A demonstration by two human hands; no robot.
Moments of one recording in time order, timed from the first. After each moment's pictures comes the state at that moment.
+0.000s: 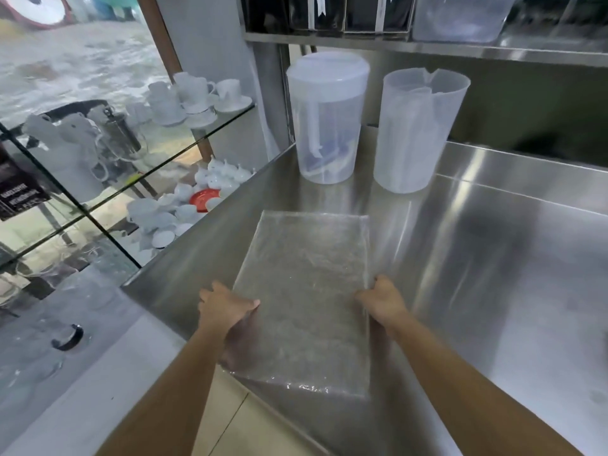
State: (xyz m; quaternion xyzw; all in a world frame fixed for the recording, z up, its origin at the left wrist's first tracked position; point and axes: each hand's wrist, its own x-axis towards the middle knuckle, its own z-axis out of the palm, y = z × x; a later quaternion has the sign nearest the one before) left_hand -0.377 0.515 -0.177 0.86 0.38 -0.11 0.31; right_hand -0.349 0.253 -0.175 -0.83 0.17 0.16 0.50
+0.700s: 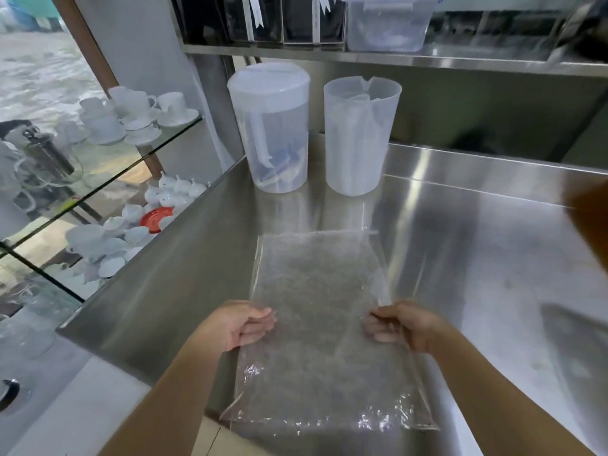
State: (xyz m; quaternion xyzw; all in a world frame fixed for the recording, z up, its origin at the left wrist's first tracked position) left_hand -0.354 0.449 -0.170 0.67 0.29 -0.29 0.61; right_hand -0.369 0.147 -0.187 -0.61 0.27 0.29 0.69
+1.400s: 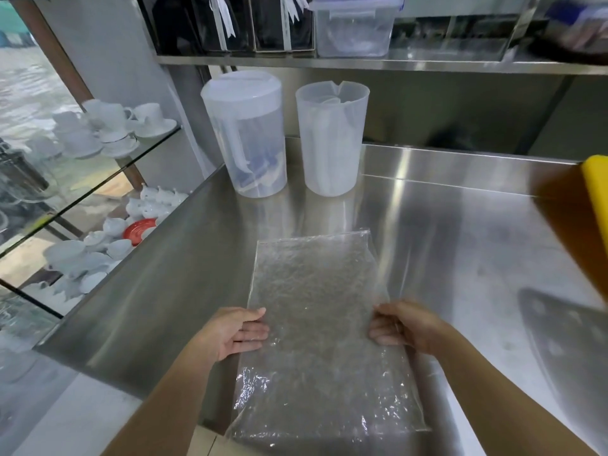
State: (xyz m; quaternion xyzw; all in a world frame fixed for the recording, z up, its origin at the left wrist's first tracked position) left_hand -0.367 0.429 -0.167 0.69 0.25 -0.28 0.62; right_hand -0.391 0.123 -0.183 -0.64 0.28 0.25 0.67
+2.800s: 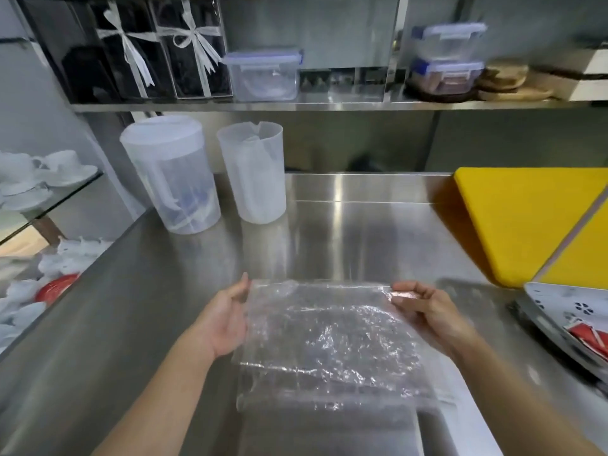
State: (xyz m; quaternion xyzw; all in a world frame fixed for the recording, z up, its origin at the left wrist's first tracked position) left_hand -0.373 0.327 -0.095 0.54 0.08 -0.37 0.75; right_hand -0.475 0.020 -0.128 -0.53 0.21 -0.04 0.82
